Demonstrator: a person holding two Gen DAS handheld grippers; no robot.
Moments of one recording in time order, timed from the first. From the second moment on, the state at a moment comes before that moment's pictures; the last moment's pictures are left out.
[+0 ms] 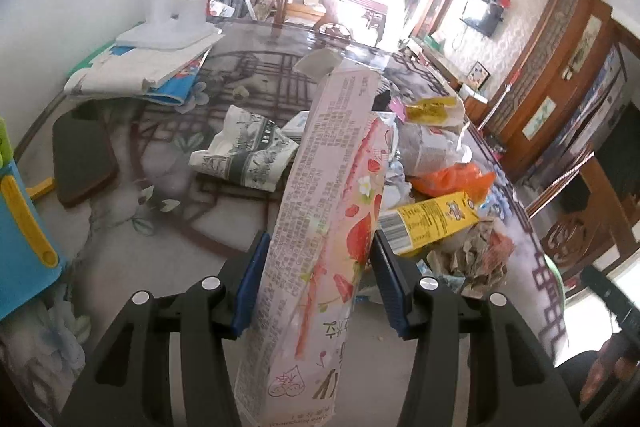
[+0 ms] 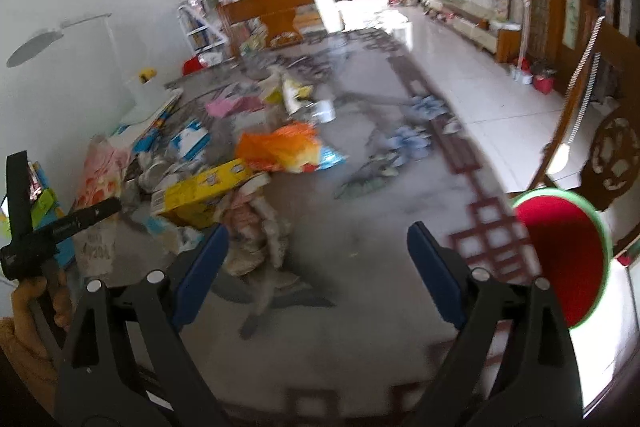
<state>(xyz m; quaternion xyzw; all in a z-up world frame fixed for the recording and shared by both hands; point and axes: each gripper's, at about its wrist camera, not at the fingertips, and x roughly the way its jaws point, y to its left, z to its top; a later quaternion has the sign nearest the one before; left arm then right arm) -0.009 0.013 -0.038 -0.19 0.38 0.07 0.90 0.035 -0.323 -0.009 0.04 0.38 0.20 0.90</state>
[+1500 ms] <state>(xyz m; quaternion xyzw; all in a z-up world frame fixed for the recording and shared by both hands) -0.021 0.054 -0.029 -0.28 0.33 0.11 0.90 0.108 -0.088 -0.066 -0.38 0.54 0.36 0.65</state>
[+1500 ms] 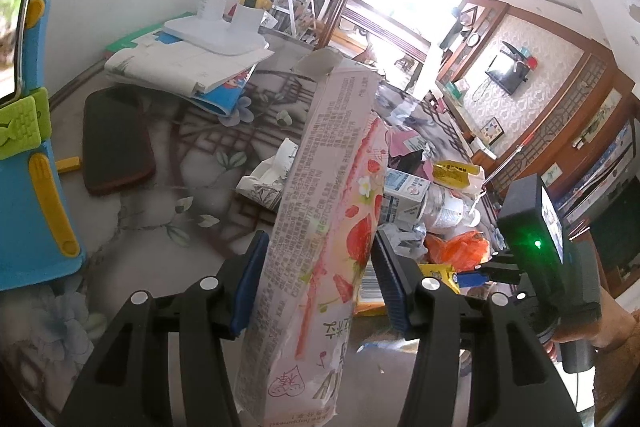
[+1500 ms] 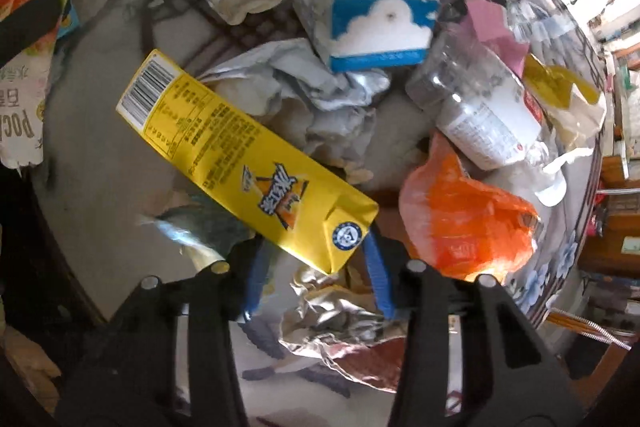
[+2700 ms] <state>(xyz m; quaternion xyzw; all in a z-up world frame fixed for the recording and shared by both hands) -0.023 0.062 -0.039 -0.30 0.34 0.13 0.89 0.063 -0.133 -0.022 -0.30 0.51 0.42 0.69</state>
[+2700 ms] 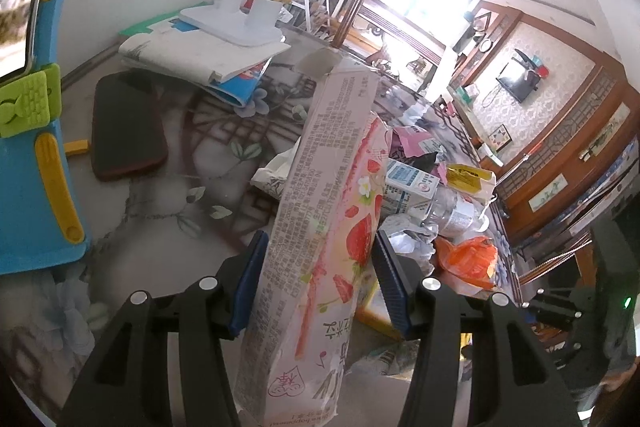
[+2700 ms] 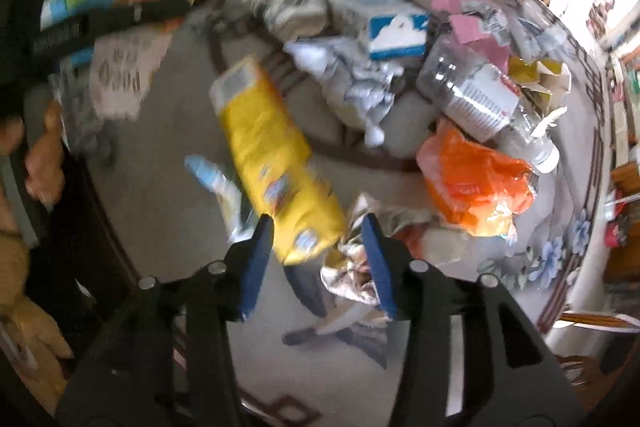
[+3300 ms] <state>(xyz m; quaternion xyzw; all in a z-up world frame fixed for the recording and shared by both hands) -0.029 0.064 -0.032 -0.29 0.32 0.14 0.89 0.048 -0.071 -0.037 -0.32 0.46 0.43 0.71</state>
